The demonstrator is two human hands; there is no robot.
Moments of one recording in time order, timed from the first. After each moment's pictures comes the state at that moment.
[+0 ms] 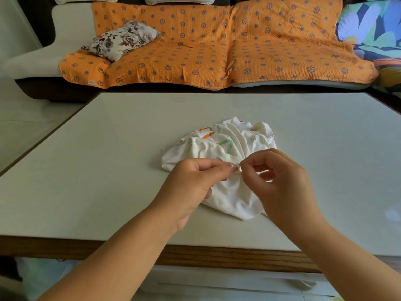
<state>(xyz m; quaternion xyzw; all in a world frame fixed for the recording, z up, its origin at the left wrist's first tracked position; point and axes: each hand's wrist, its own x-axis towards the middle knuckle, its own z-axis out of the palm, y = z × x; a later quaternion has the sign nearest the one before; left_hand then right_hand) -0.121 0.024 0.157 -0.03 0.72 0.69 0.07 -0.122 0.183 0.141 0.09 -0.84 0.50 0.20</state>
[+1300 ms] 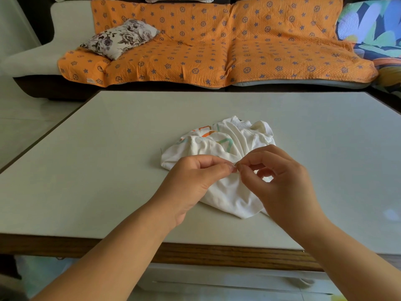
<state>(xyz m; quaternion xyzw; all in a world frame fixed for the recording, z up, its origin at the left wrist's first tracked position) -0.122 0.024 0.159 -0.01 0.75 0.66 0.06 -0.123 0.188 0.139 0.17 -0.82 0.50 0.20</state>
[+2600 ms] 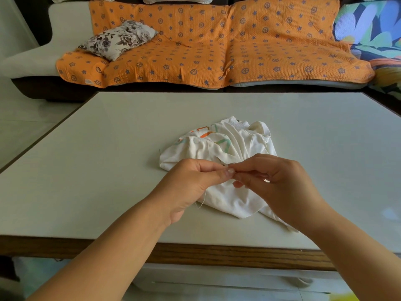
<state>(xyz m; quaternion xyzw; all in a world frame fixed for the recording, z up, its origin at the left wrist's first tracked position) -0.123 0.024 0.165 0.01 0.76 0.64 0.14 -0.125 0.202 0.150 0.21 -0.84 0.49 0.08</state>
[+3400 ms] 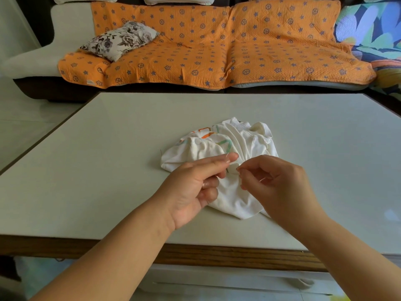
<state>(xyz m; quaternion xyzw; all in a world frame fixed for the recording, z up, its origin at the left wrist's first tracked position) -0.127 0.023 0.154 -0.04 0.57 0.80 0.17 -0.119 0.194 0.143 0.15 -0.87 0.43 0.19</state>
